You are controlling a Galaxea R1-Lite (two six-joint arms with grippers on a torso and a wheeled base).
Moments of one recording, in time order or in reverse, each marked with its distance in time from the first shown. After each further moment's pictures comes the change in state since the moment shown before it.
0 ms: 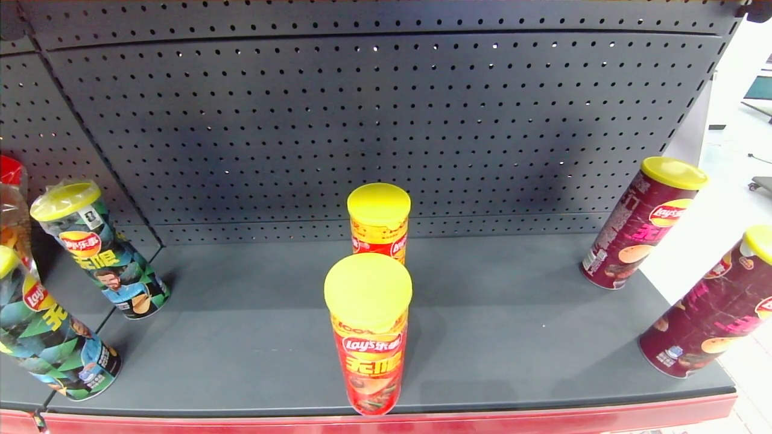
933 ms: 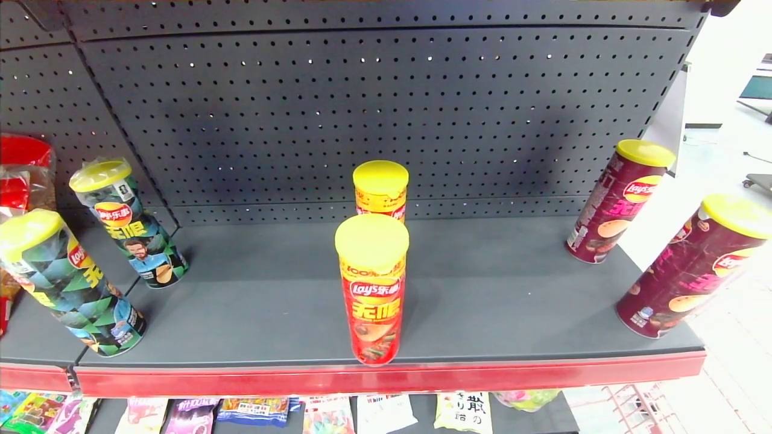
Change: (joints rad) left arm 0.000 0.000 0.000 0.000 0.000 -0.003; right arm 0.000 -0.002 0.000 0.000 0.001 0.001
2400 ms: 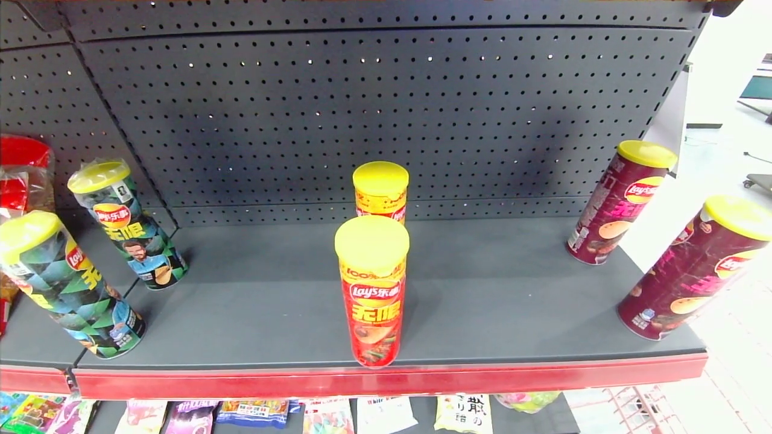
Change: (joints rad) left arm 0.000 0.000 0.000 0.000 0.000 0.000; right arm 0.000 -0.003 0.000 0.000 -0.001 0.004
